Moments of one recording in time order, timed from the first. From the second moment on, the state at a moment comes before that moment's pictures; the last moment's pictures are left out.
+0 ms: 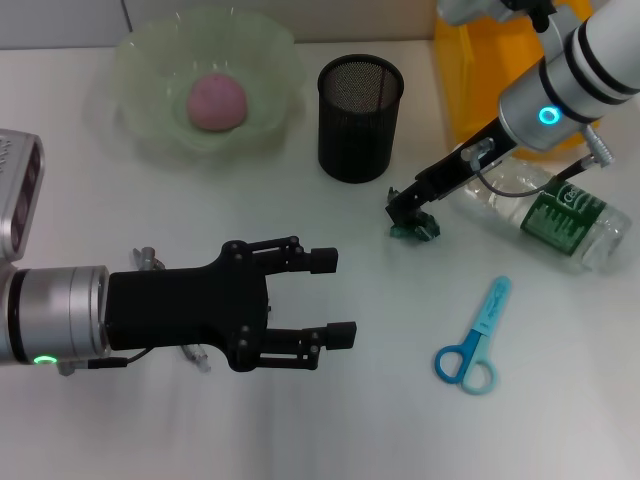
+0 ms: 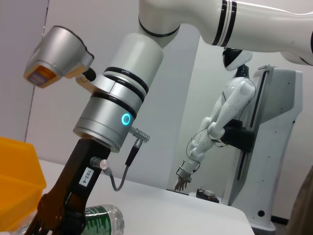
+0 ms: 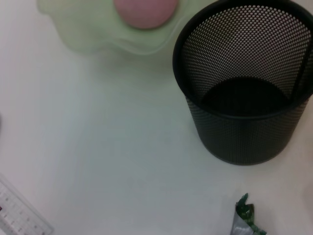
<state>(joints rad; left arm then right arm) -0.37 -2.07 1.22 0.67 1.54 1.66 -1.23 0.96 2.08 -1.14 -0.74 -2.59 -1.31 2.58</state>
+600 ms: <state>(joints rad) -0.37 -2.07 1.22 0.66 1.54 1.66 -1.22 0.98 2.08 -1.18 -0.68 -2.59 -1.25 2.59</state>
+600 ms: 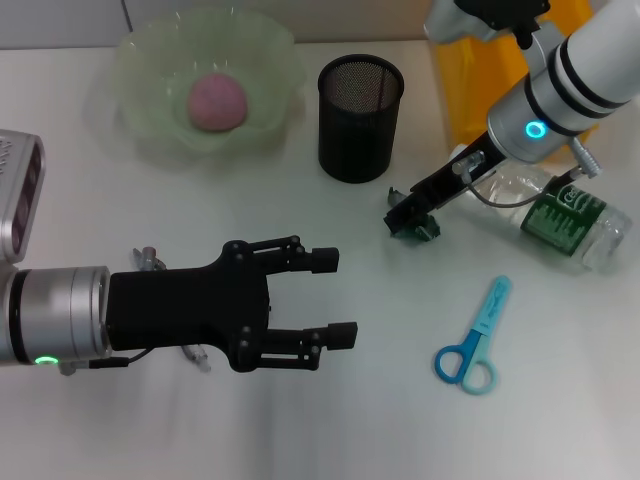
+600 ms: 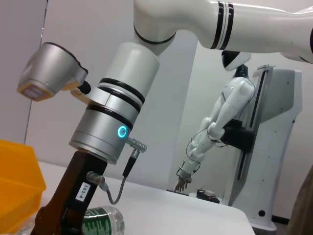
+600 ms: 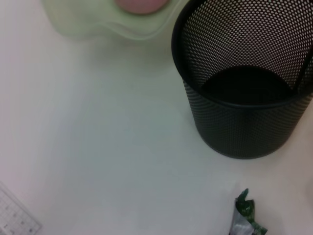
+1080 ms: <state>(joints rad) -0.37 -2.07 1.22 0.66 1.54 1.66 -1.22 0.98 2.09 -1.18 -0.63 -2.59 -1.22 2.59</state>
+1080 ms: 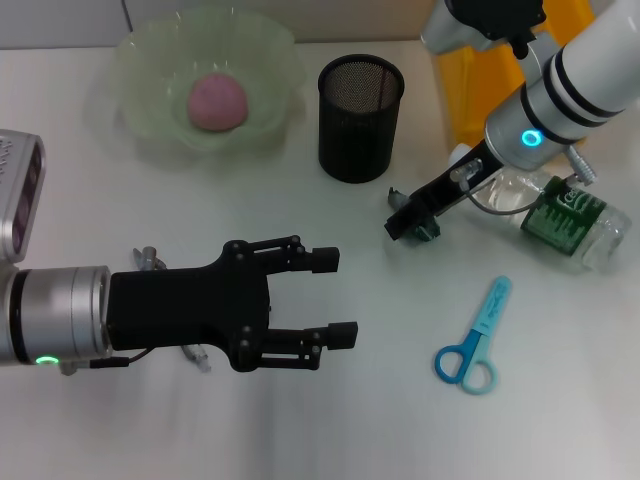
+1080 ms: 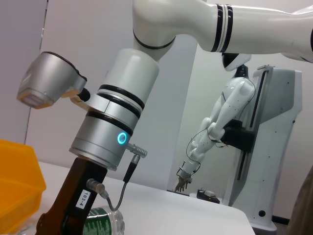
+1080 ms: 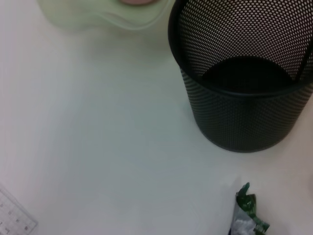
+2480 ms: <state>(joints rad) -0.38 -2.07 1.22 0.65 1.54 1.66 -1.21 0.84 2.08 -1.24 -0.87 -2.47 -1.28 2.51</state>
